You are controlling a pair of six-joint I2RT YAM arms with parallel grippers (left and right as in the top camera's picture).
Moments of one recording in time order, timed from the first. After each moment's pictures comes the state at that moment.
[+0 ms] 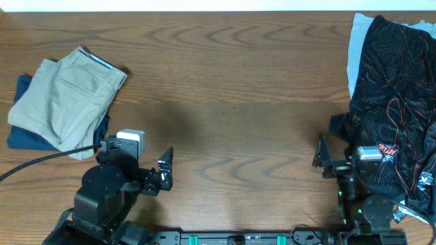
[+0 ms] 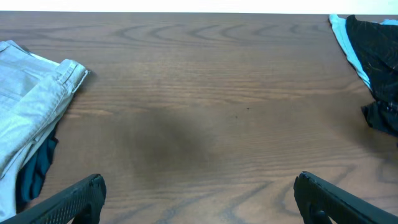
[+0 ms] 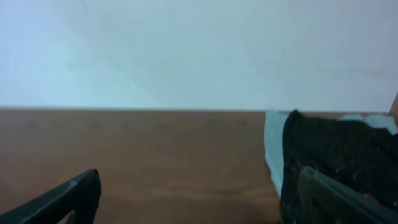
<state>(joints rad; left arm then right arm) -0.43 0.52 0.90 -0.92 -0.11 -0.25 0.05 0.01 0.06 -0.05 -0.01 0.03</state>
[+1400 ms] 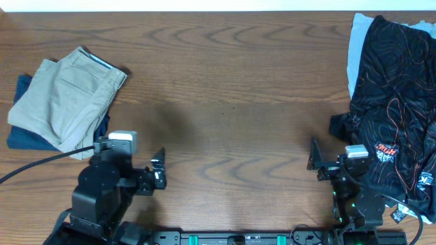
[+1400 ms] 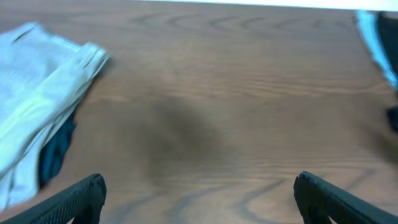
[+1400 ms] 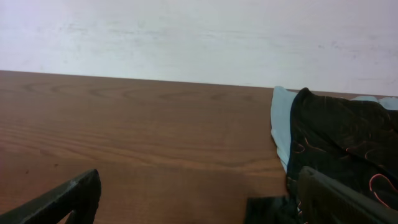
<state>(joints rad) -0.33 0.51 0.89 -0.98 -0.11 -0.25 0.05 0.01 0.01 -0.07 -0.04 -0.01</state>
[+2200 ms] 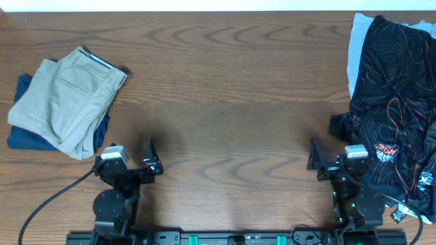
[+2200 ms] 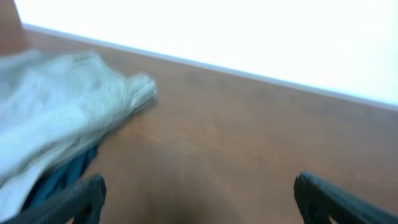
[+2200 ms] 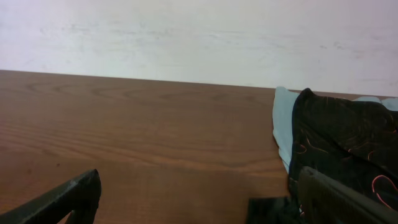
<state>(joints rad) -0.10 0.02 0.16 -0.30 -0.11 -0.25 0.05 0.01 0.01 -0.07 -0.05 -0.01</state>
